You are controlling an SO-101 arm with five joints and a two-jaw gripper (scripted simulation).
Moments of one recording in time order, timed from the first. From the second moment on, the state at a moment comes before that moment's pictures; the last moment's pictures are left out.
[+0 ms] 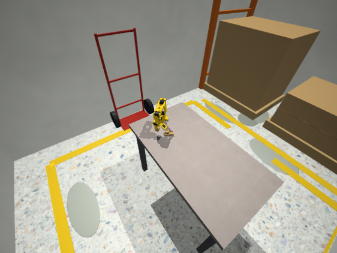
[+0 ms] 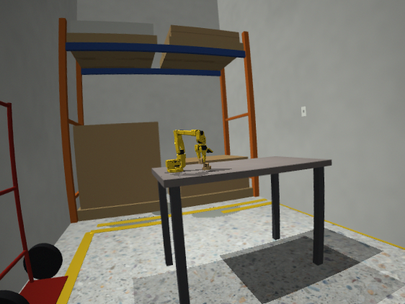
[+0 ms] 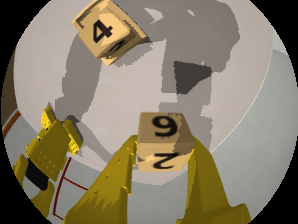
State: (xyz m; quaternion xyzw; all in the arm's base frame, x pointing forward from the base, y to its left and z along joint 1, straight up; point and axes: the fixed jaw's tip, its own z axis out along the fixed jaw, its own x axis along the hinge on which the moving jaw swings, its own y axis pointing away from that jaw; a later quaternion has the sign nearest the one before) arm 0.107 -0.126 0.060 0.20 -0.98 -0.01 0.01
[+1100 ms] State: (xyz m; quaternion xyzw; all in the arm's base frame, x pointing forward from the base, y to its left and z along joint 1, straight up) arm 0.162 -0.035 0.064 0.51 -0.86 -0.01 0.01
